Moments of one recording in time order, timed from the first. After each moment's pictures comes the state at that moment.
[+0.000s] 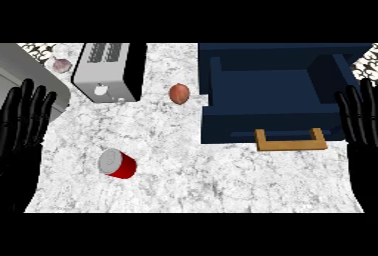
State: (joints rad) left arm 0.01 0.14 0.01 -2.10 -0.03 -0.02 0.00; right arm 0.00 -0.10 -0.01 -2.10 -0.03 -0.01 0.02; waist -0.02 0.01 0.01
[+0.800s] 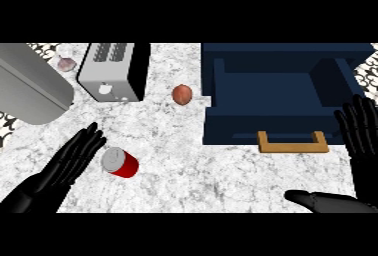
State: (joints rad) left arm 0.17 0.22 -0.14 -2.22 0.19 -0.26 0.25; right arm 0.09 -0.10 -0.03 -2.12 0.00 -0.04 0.23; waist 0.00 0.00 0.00
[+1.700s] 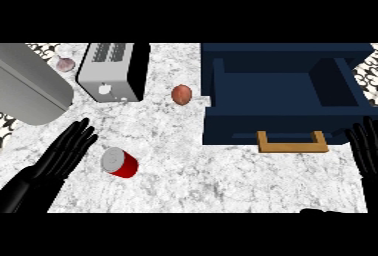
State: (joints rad) left arm 0.17 0.17 -0.03 -2.16 0.23 -0.30 0.32; right arm 0.24 -0.09 -0.12 -2.09 -0.06 0.08 0.09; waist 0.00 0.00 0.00
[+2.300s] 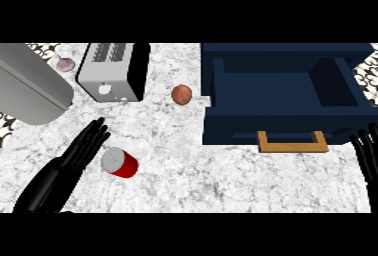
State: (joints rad) left arm 0.15 0.12 -0.03 -1.95 0.12 -0.35 0.15; right arm 0.28 -0.07 -0.15 -2.09 -0.05 0.12 0.05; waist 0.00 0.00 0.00
